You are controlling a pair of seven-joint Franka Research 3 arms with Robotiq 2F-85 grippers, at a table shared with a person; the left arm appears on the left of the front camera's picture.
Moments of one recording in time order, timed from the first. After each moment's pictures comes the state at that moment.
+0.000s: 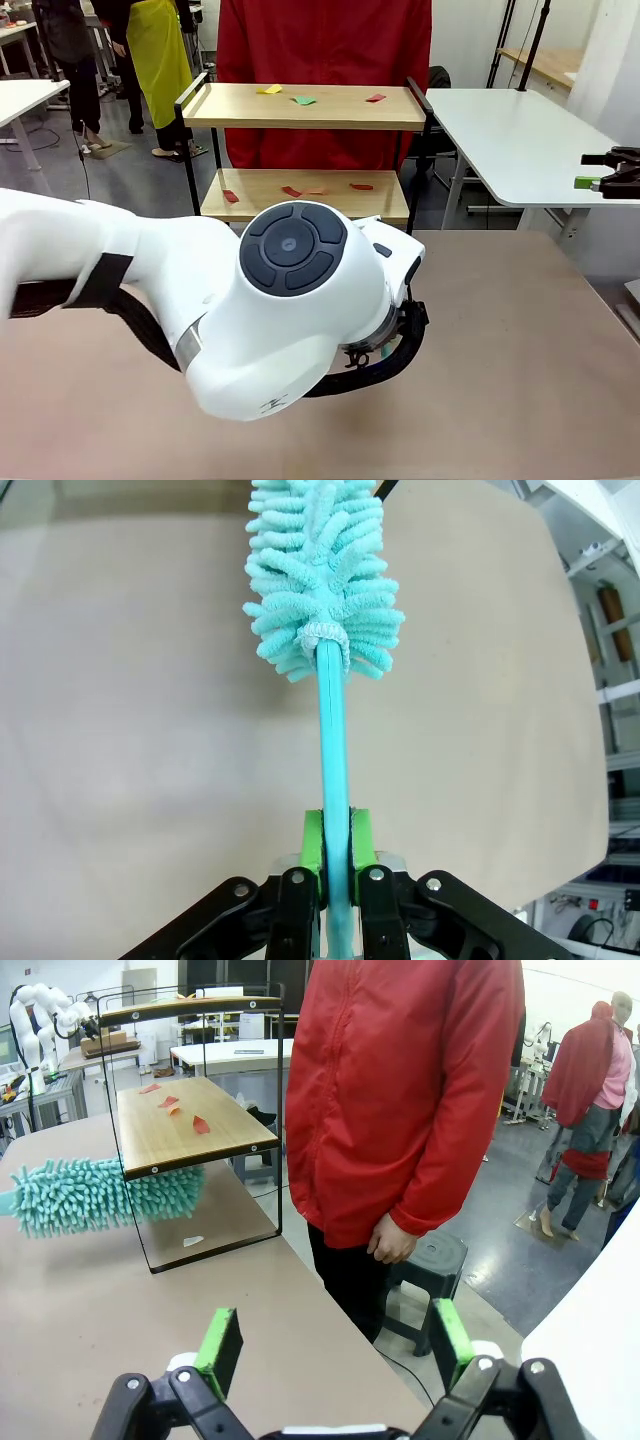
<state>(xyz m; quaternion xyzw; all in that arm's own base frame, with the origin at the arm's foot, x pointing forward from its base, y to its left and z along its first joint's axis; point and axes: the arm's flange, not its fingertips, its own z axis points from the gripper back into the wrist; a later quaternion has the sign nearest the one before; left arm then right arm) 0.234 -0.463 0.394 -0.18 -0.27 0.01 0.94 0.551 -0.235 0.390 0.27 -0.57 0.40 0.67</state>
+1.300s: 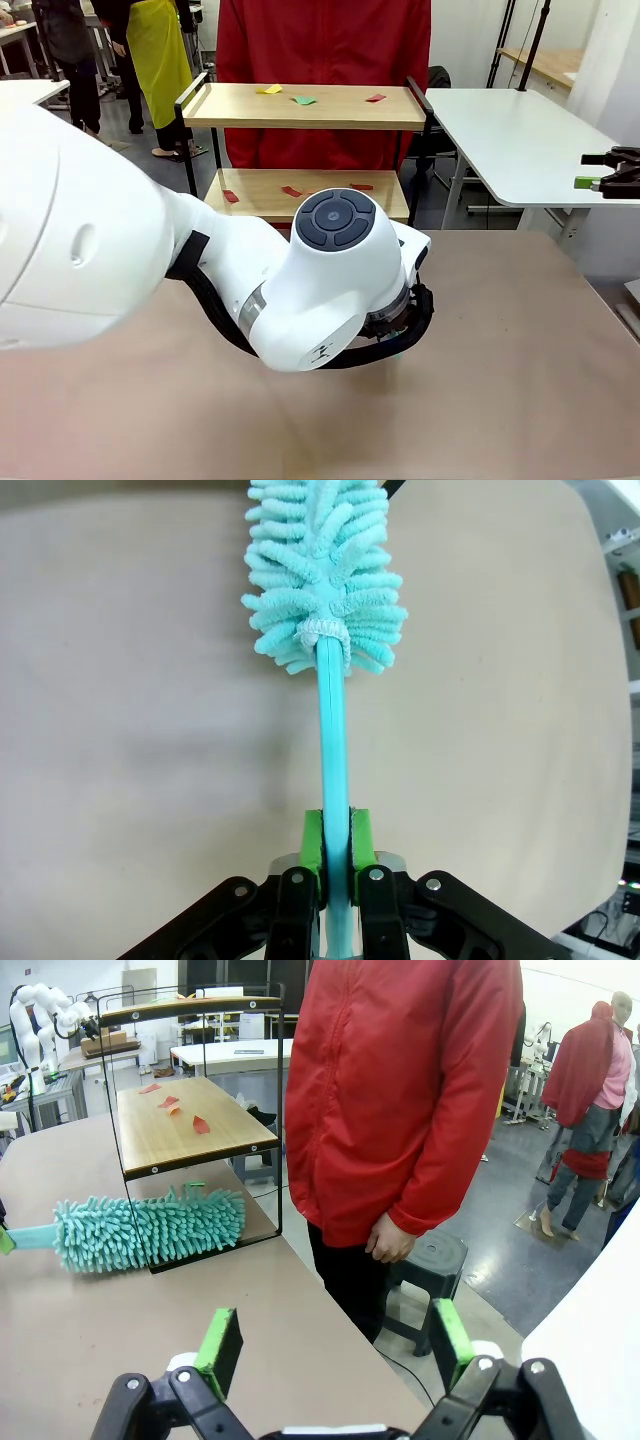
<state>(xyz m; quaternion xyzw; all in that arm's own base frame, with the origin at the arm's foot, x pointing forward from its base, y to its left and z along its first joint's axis) 0.300 -0.493 0.352 -0.17 -0.21 0.02 0.96 0.551 -0.235 0.390 0.27 -0.57 0.40 0.67</state>
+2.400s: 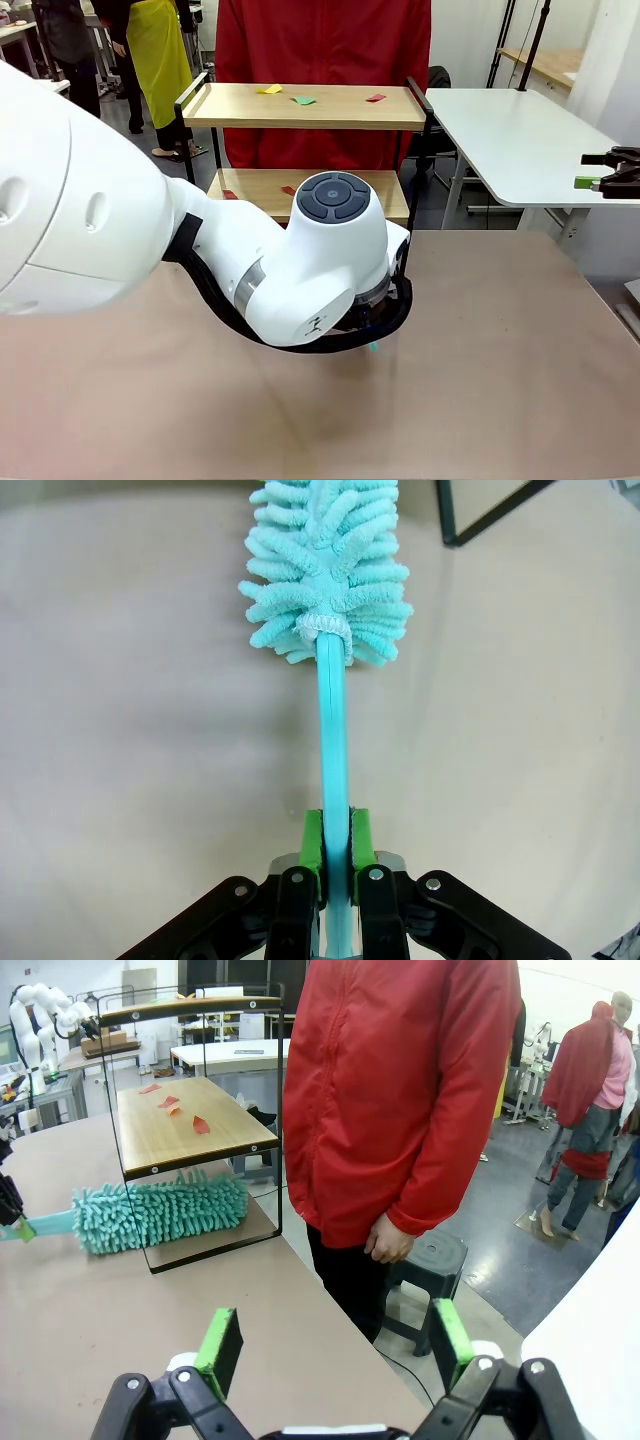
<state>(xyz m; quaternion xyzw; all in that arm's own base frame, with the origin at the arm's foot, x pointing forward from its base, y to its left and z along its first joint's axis) 0.330 -0.469 0.348 -0.12 -0.19 0.04 0.97 0.551 -0.235 0.390 0.27 -0.57 0.40 0.67</state>
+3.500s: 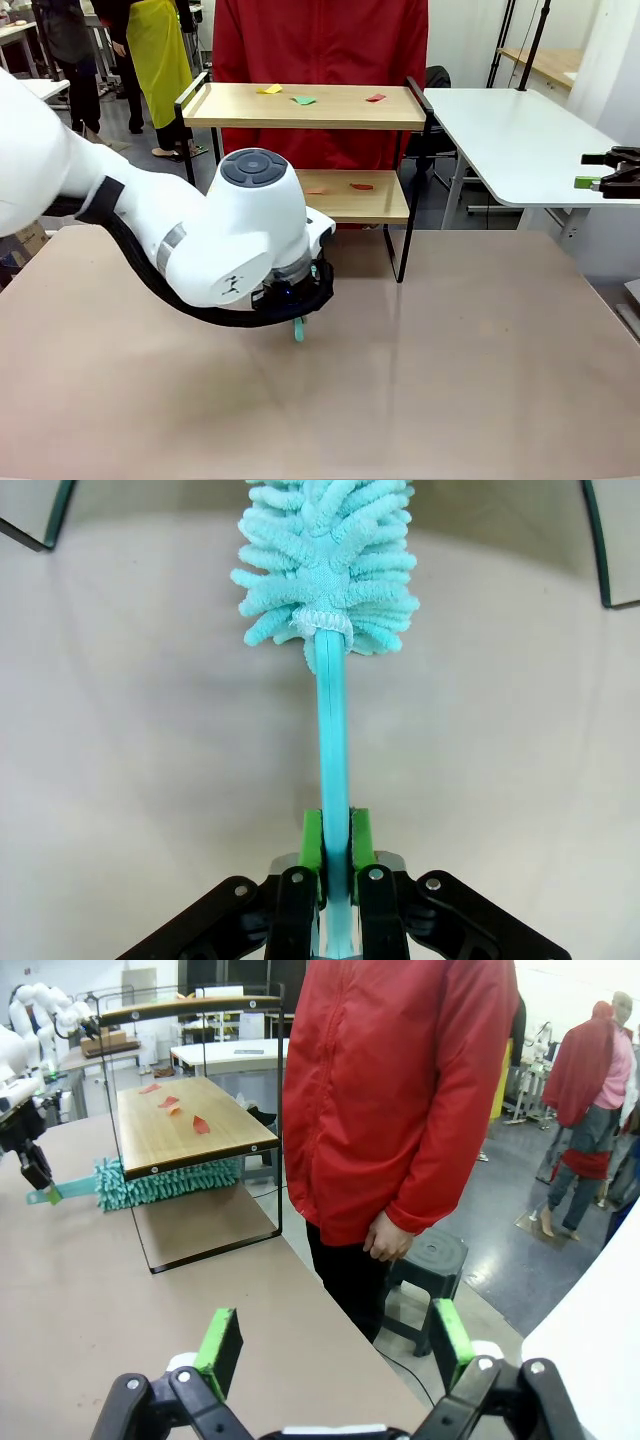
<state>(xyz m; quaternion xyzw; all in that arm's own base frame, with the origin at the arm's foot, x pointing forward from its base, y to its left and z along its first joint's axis) 0.378 -0.364 0.342 -0.07 -0.16 0.04 0.98 0.551 -0.235 0.390 0.27 -0.57 0.40 0.67</state>
